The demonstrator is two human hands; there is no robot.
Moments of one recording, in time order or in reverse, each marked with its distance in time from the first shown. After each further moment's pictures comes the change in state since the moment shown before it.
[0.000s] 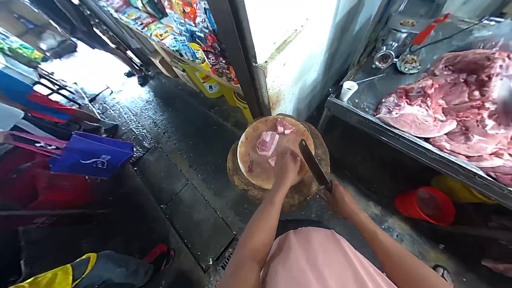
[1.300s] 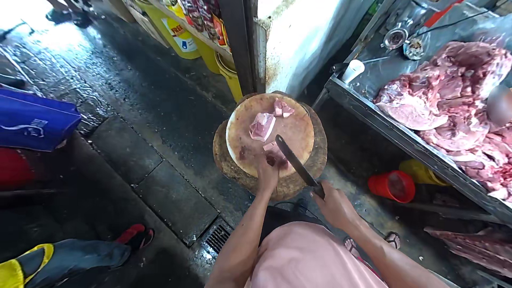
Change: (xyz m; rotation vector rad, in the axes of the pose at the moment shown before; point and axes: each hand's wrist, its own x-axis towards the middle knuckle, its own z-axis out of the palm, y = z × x) left_hand -0.017 -0.084 0.028 -0.669 0.134 -0.048; right_hand -0.047 -0.060 0.000 -0.170 -0.064 -0.008
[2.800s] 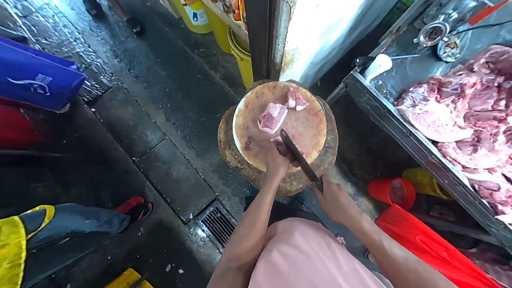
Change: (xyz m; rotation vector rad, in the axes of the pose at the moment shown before) left_hand 0.016 0.016 0.008 0.090 -0.090 -0.245; right_hand 0.032 -0.021 -0.011 -0.175 -0.167 0.033
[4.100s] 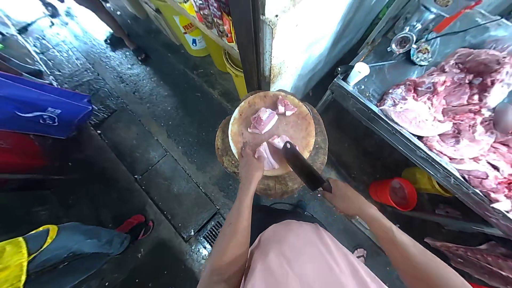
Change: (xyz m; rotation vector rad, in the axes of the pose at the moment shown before) left_hand -0.013 -0.010 -0.059 0.390 0.133 -0.089; right_hand -0.002 0.066 -0.002 0.165 -0.109 -0.011
